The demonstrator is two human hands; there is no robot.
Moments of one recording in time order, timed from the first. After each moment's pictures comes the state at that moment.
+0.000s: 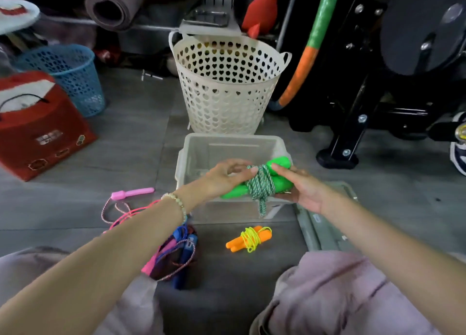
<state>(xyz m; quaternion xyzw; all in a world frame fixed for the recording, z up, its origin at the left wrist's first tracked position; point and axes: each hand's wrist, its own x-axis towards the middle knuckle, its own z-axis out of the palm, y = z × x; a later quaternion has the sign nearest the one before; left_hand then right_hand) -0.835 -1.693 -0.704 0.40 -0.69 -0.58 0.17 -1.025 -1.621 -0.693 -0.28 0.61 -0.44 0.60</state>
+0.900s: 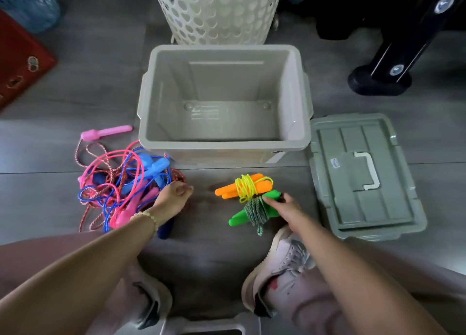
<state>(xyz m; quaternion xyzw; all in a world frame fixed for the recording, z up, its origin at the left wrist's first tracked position) -0.787 -1.652 -0.942 0.68 -0.59 -0.43 0.01 -1.063 -1.550 -0.999 -0.16 0.80 -0.22 0.53</state>
